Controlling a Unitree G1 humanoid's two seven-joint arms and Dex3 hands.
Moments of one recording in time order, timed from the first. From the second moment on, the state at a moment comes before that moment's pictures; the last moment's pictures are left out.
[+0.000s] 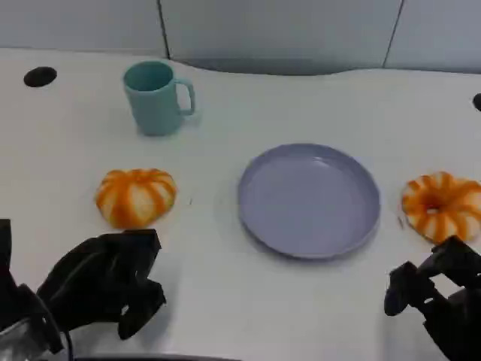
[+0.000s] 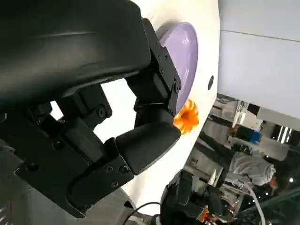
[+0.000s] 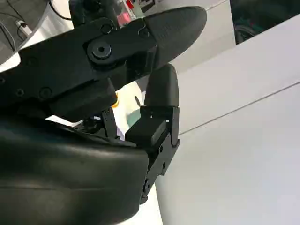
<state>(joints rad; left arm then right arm) -0.26 0.22 0.13 0.62 -0.40 -0.01 -1.04 0.20 0.05 -0.18 0.02 0.62 -0.08 0.67</state>
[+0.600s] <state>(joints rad) -0.25 0.20 0.16 0.54 -0.44 -0.05 -1.04 0.20 0.05 -0.18 0.02 0.62 -0.07 0.68</state>
